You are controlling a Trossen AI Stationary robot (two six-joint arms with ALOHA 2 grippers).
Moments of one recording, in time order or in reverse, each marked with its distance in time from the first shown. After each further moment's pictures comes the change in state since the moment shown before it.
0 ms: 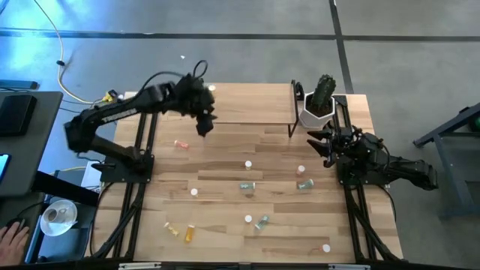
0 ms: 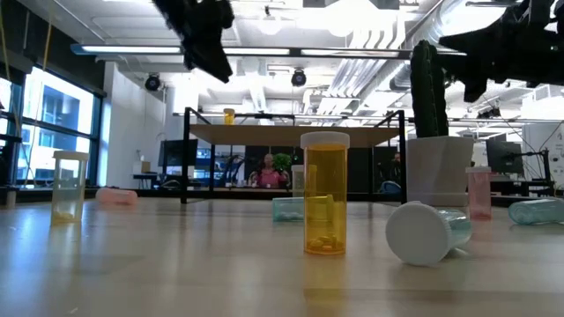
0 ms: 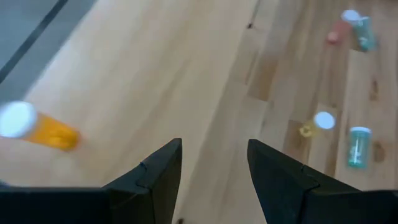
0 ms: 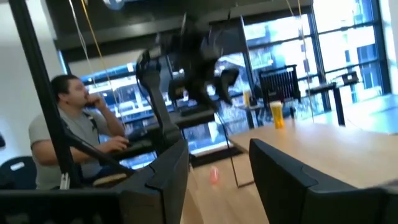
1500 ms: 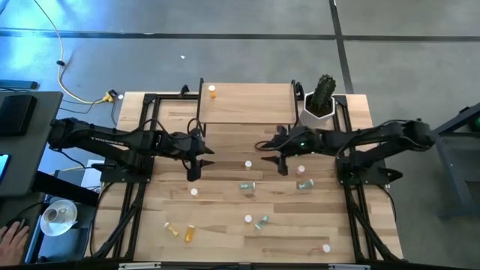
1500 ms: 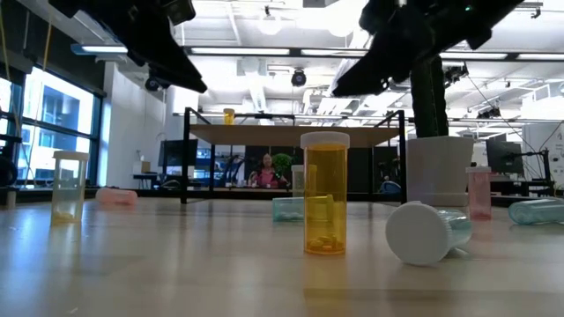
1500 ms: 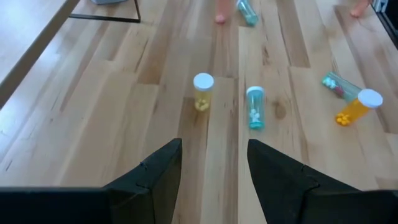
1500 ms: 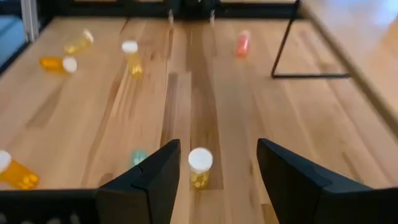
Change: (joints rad) left arm -0.473 -0.238 -0.508 0.424 -0.147 -0.176; right arm 0.211 1.280 0.699 -0.203 0.028 -0.287
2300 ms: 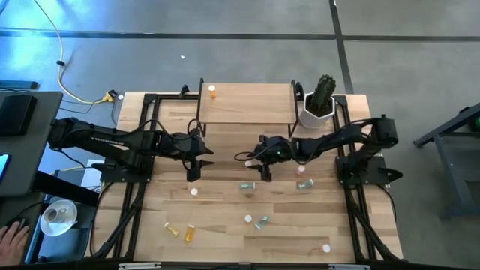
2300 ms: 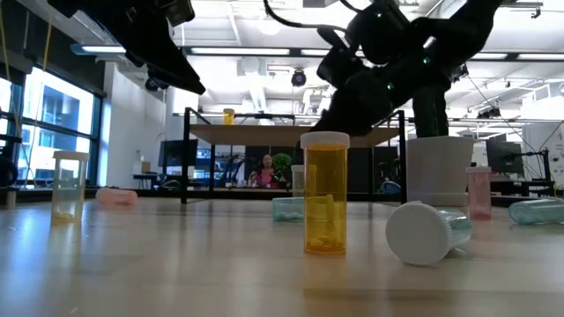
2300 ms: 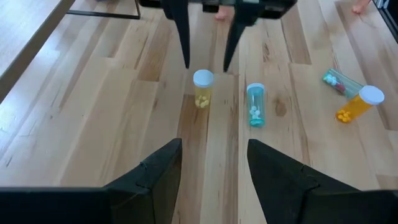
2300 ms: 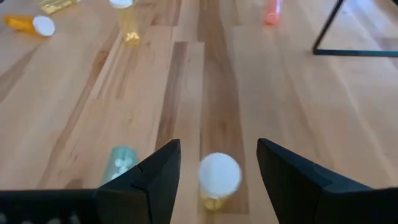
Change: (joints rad) left arm -0.004 0.001 0.000 -0.008 -0.003 -0.002; right arm 0.013 0.388 0.039 0.305 -0.039 -0.018
